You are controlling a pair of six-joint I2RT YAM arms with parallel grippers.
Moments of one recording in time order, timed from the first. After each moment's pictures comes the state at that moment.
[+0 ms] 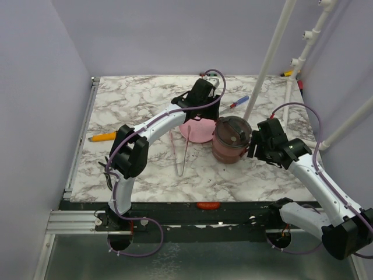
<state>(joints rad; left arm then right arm) -0.69 2.03 1.77 -0.41 0.06 -0.34 0.40 1.02 0.91 -0.91 0.28 0.55</state>
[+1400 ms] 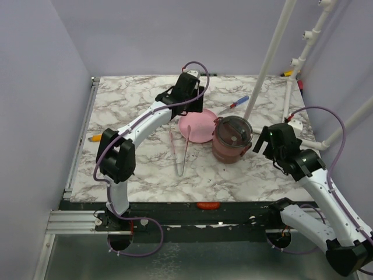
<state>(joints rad) -0.61 1.93 1.72 -0.46 -0.10 -0.34 0.40 0.85 0.89 -0.89 0.45 0.65</state>
